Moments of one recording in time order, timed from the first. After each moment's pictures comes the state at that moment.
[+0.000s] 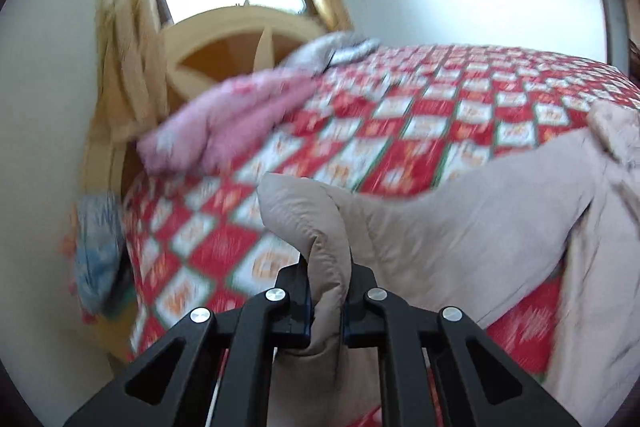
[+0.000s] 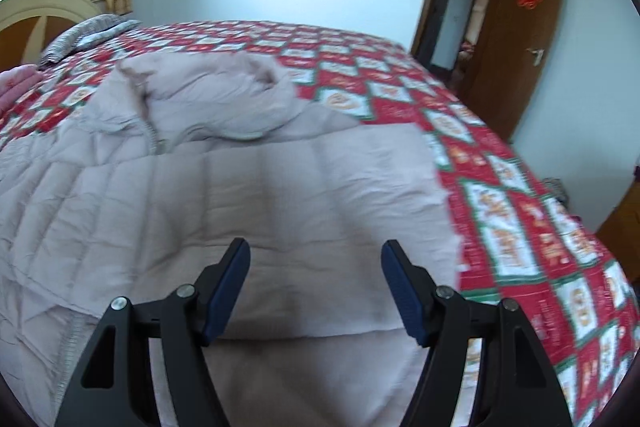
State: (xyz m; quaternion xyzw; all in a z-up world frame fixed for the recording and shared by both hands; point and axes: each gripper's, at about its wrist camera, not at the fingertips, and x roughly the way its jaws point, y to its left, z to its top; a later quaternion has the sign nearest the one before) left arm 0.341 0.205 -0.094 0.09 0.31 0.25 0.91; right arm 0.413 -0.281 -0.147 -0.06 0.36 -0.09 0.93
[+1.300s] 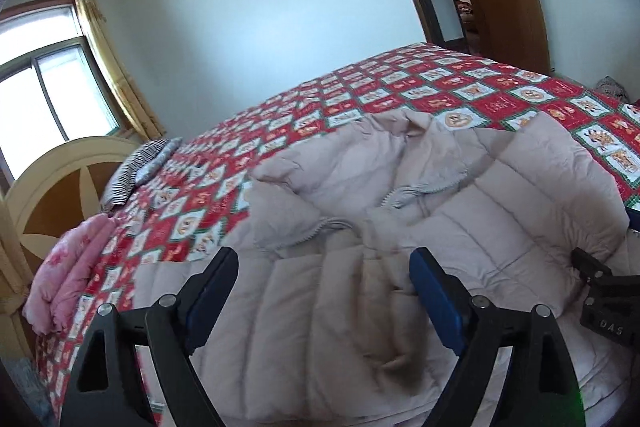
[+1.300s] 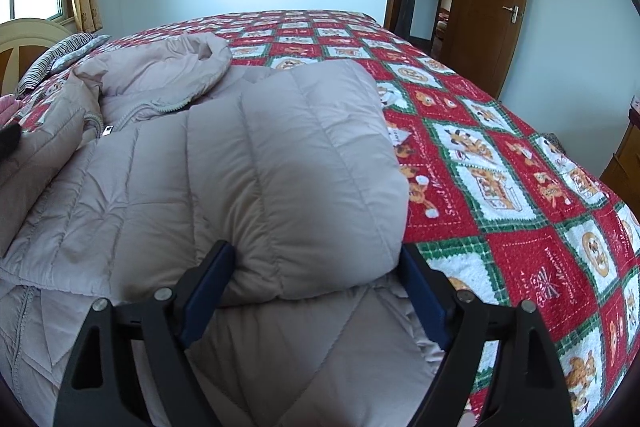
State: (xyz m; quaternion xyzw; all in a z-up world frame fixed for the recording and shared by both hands) left arm 0.440 -0.159 -0.121 0.21 0.26 -0.03 0.94; right arm 0.398 -0.331 -0.178 0.01 0.38 -0.11 0.92
